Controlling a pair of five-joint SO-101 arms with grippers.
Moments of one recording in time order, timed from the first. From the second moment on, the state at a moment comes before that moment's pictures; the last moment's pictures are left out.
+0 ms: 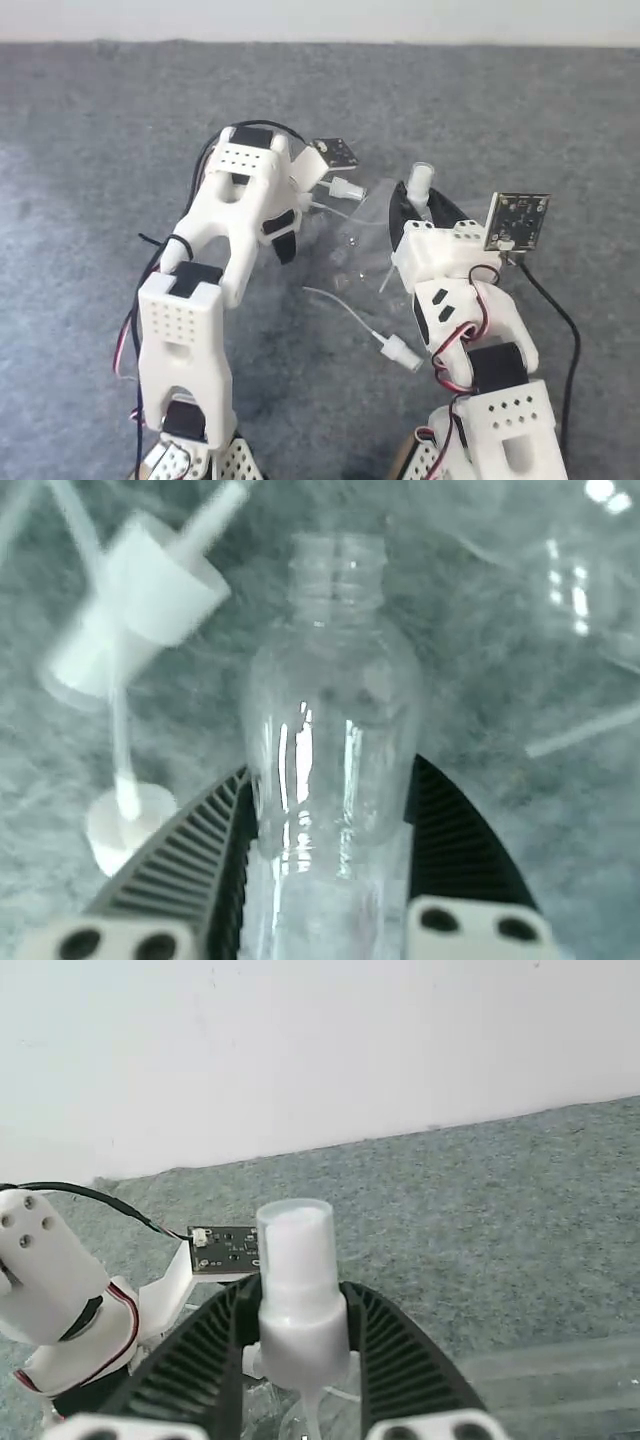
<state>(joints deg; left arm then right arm) 5.9 35.7 -15.4 91.3 -42.9 -16.1 -71.5 68.4 28.4 -18.4</state>
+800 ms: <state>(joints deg) -0.1 14.2 -8.8 94.3 -42.9 -16.1 -71.5 68.4 28.4 -18.4</state>
